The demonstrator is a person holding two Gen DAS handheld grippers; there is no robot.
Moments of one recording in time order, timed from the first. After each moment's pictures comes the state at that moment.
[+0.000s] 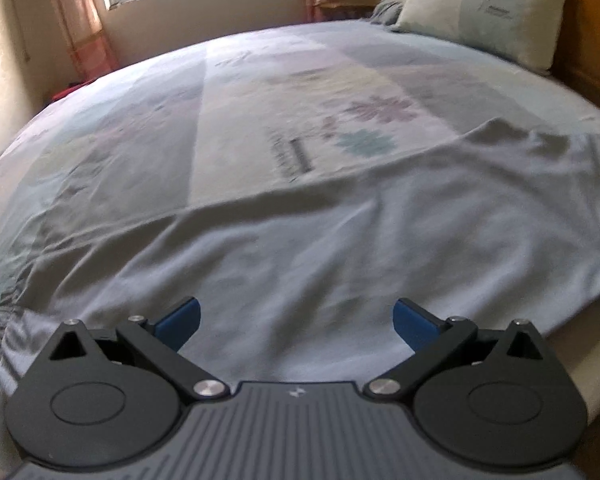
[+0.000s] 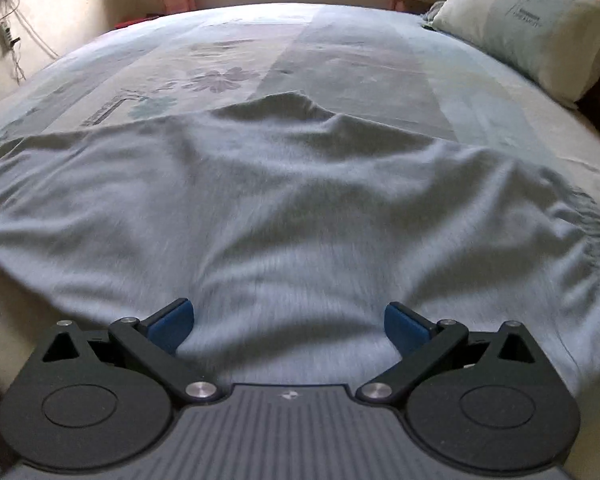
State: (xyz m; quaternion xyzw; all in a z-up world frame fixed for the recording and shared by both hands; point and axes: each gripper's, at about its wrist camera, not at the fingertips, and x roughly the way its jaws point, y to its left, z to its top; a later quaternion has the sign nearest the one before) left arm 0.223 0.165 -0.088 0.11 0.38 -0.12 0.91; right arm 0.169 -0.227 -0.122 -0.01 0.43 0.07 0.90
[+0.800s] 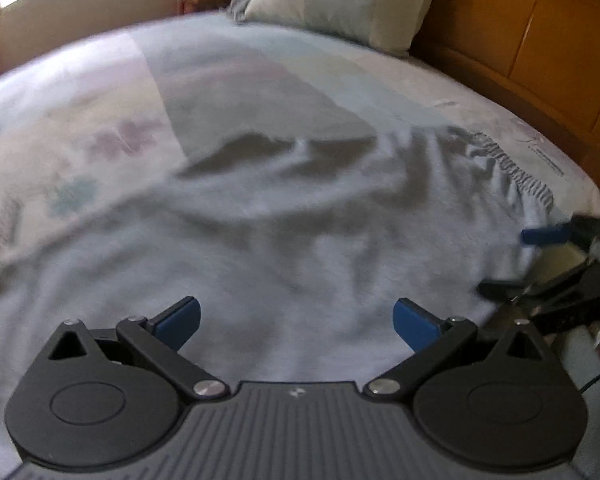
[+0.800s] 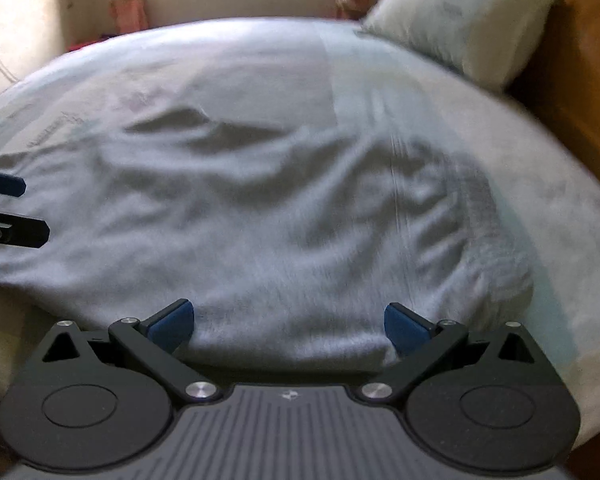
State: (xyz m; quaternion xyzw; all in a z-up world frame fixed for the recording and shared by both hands) left arm 0.221 -0.058 -0.109 0.08 0.43 -0.29 0.85; right arm 0.137 -0.312 -0.125 0.02 0.41 0.00 0.91
